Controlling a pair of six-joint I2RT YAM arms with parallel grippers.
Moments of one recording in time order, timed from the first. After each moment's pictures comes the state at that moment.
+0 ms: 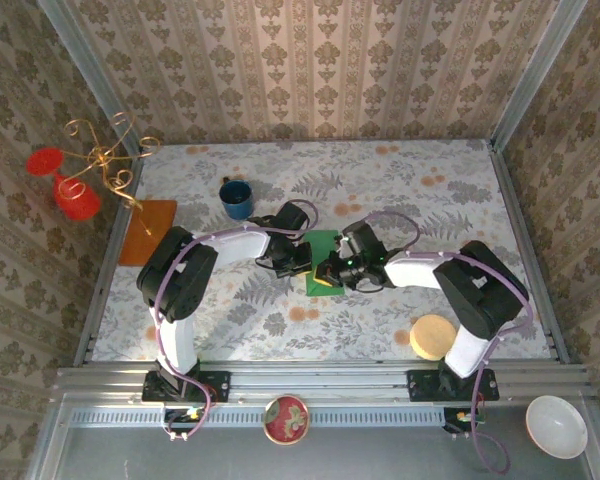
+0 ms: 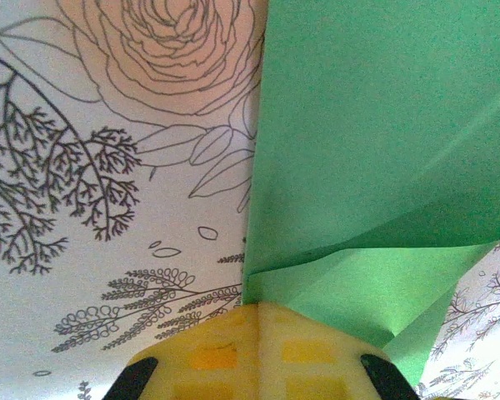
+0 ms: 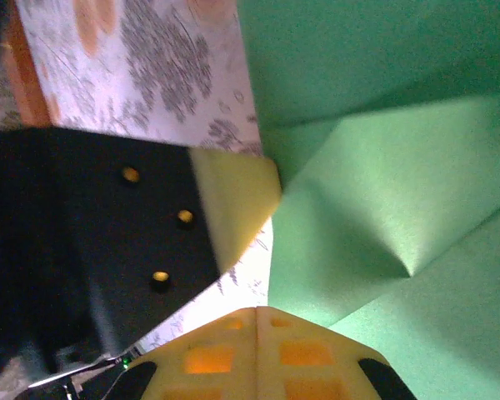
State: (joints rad) left arm -0.71 1.90 1.16 -0.49 0.30 -0.83; right arm 0.56 1.71 0.77 0.11 -0.52 0.99
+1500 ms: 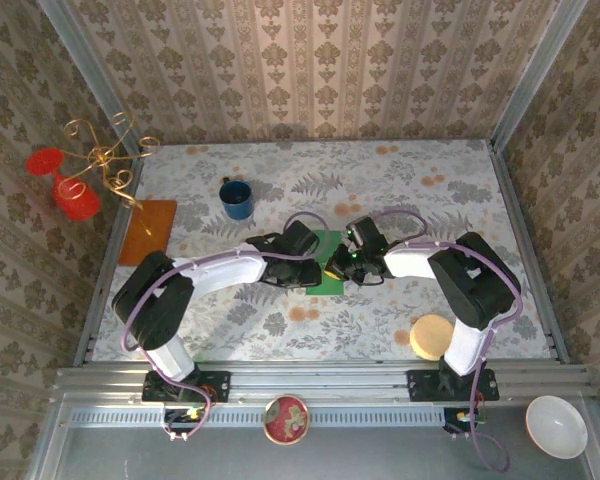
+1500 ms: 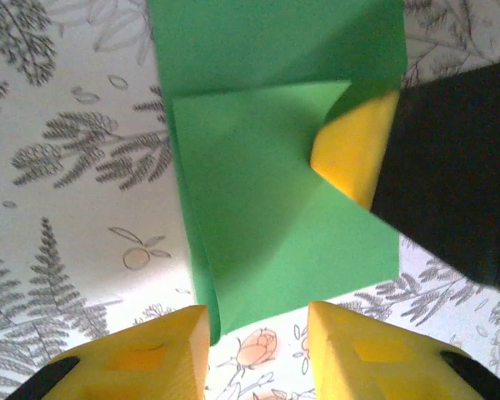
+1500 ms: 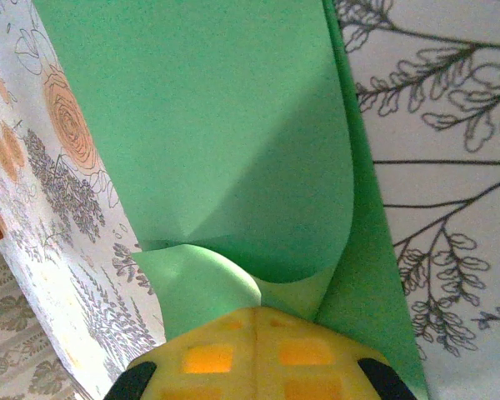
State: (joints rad) left arm -0.88 1.68 1.02 -0.46 0.11 -0.76; right arm 0.51 1.79 0.83 0.00 -0.39 1.08
